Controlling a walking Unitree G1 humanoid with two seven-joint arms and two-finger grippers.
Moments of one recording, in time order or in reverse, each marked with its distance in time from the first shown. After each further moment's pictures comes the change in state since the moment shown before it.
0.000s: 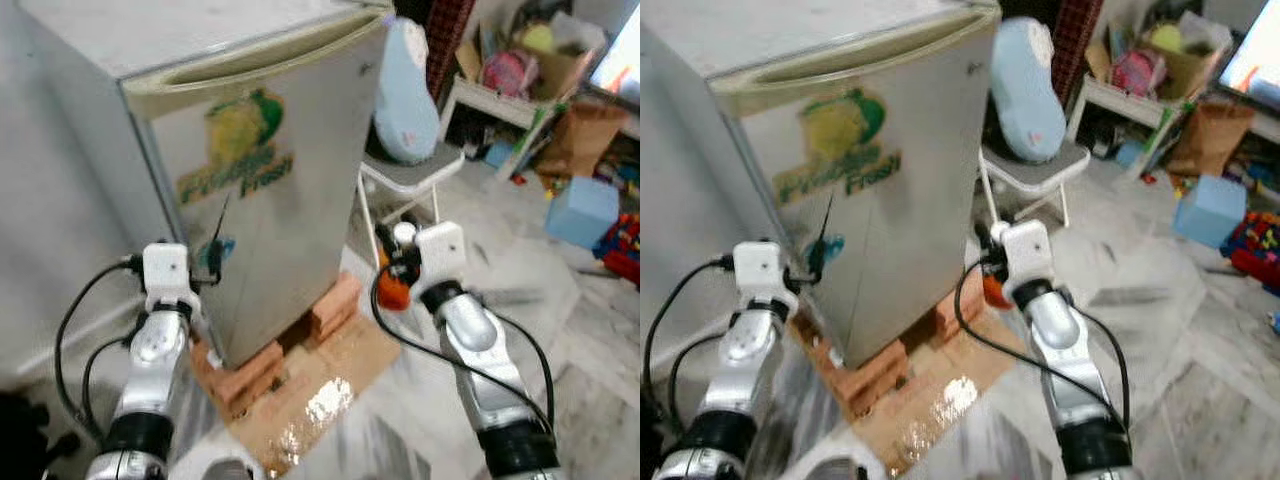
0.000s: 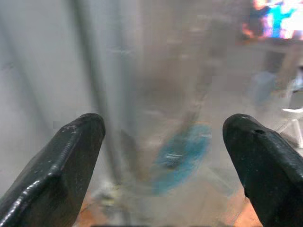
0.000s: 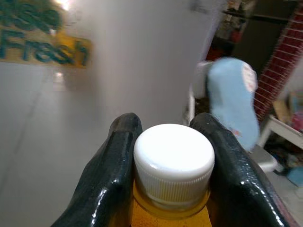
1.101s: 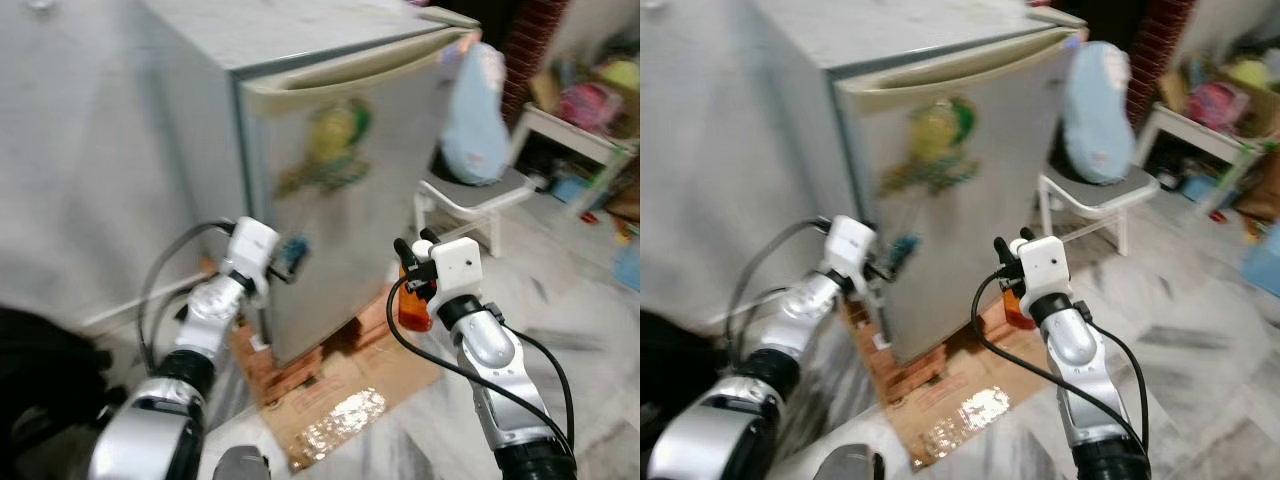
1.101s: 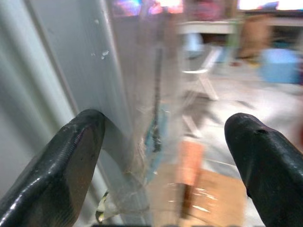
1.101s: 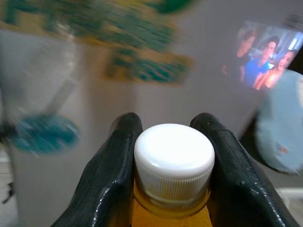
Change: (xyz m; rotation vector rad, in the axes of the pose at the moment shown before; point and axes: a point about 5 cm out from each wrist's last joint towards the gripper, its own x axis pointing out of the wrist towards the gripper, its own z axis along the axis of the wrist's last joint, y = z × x) left arm 0.017 -0.097 0.003 0.139 0.083 -0.781; right arm -0.011 0.000 -0.007 -0.014 0.052 -0.035
